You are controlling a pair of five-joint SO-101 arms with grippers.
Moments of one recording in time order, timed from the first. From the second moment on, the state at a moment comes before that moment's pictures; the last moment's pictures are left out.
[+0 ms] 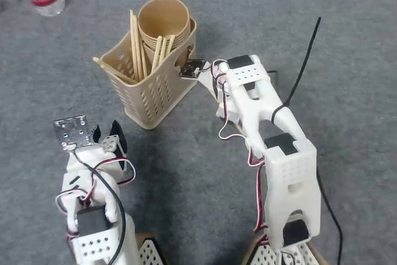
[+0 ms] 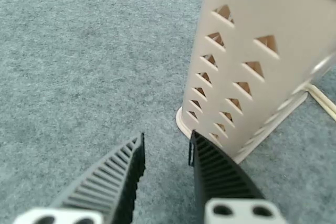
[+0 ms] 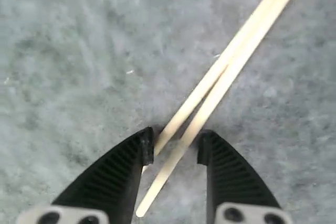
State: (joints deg) left arm -19.7 -103.3 96.0 47.8 8.5; right arm -21.3 37.7 -15.6 75.6 48.0
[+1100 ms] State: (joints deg) left arm -19.7 -103.3 96.0 47.8 8.5; right arm -9.7 13.0 -28.8 91.5 50.8
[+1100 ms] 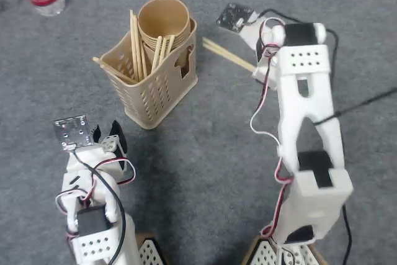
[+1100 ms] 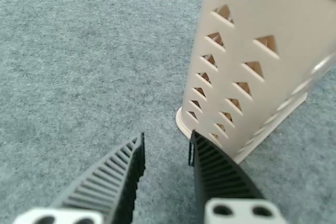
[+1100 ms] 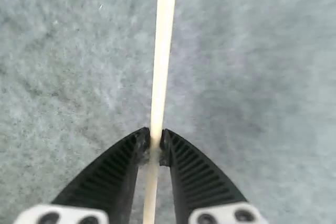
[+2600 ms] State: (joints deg) left arm -19.7 -103.3 96.0 47.8 8.5; right arm -47.0 -4.1 23.8 -13.1 12.4
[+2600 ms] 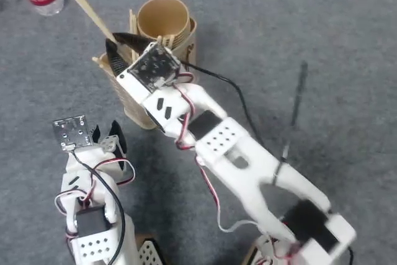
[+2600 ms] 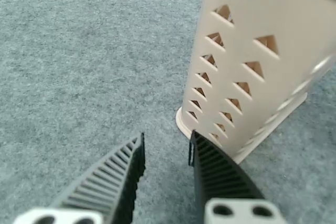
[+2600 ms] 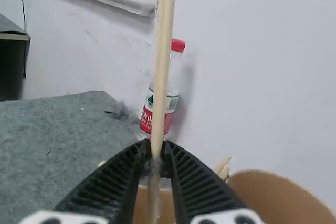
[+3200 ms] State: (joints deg) left arm -19.7 -103.3 96.0 47.8 8.5; right arm -47.0 -0.7 23.7 -16.7 12.4
